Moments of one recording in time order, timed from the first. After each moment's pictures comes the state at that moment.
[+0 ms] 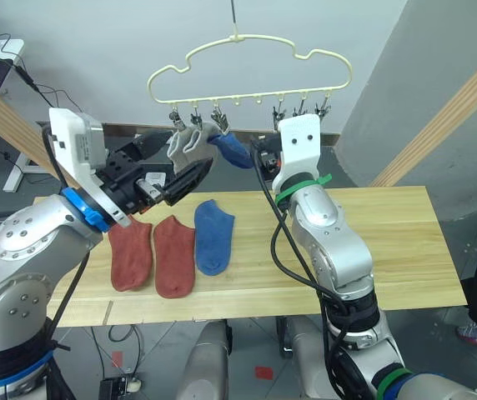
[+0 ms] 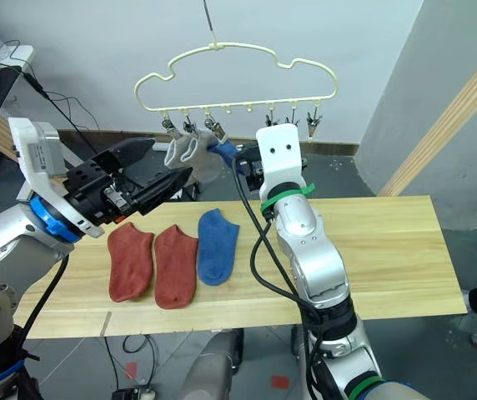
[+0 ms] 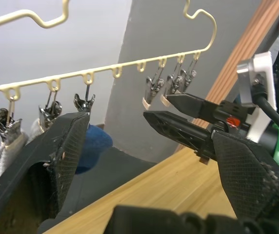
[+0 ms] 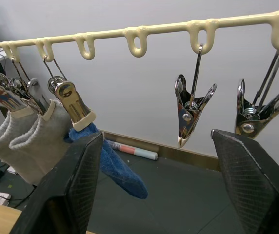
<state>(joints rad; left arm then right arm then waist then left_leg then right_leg) -0.34 0.74 0.36 -0.65 -0.98 0.80 -0.35 -0.65 0.13 0.22 -0.30 -0.07 0.70 -0.09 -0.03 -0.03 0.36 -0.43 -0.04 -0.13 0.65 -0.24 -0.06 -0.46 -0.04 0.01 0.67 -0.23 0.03</state>
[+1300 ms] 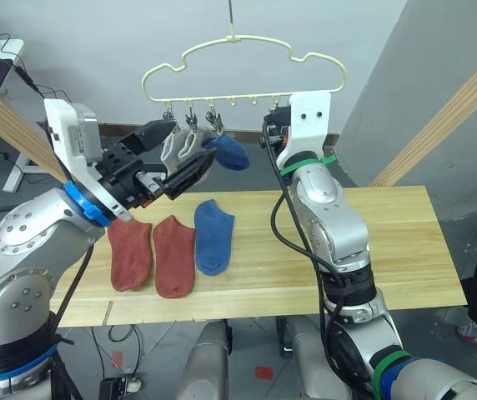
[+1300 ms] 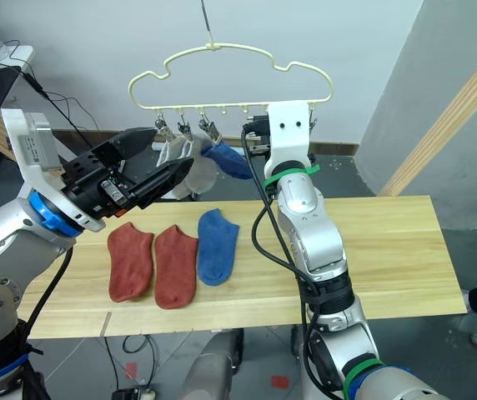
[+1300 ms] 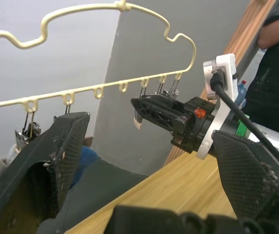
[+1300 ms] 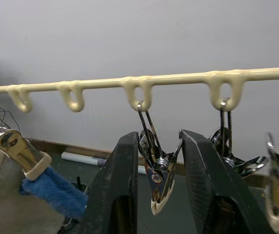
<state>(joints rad) -0.37 0.73 0.36 -0.63 -1.00 0.76 -0.36 -0.77 0.13 0.12 -0.15 0.00 0.60 -0.16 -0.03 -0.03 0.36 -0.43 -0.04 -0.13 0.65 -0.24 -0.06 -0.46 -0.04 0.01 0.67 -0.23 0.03</state>
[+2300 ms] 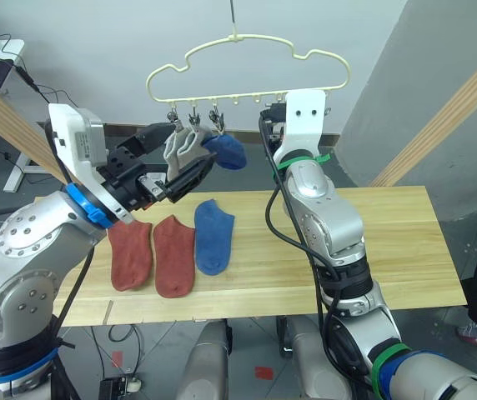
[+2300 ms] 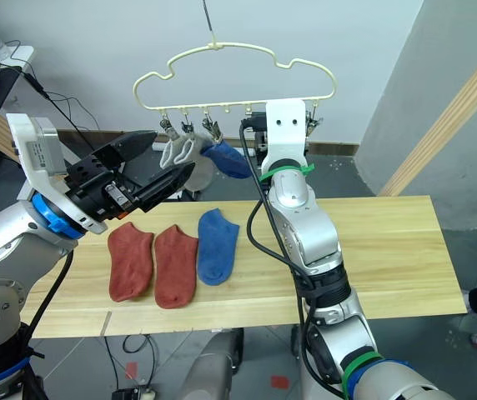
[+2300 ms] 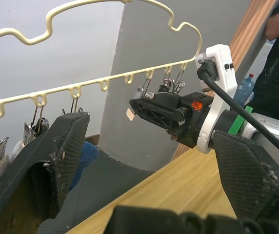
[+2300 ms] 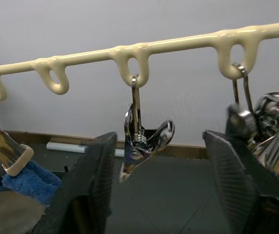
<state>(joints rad) -0.35 0.73 0.34 -0.64 -0.94 0.73 -0.38 -0.82 0.13 0.14 -0.10 0.06 0.68 -0.34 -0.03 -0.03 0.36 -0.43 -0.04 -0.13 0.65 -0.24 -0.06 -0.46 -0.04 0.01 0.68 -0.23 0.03</state>
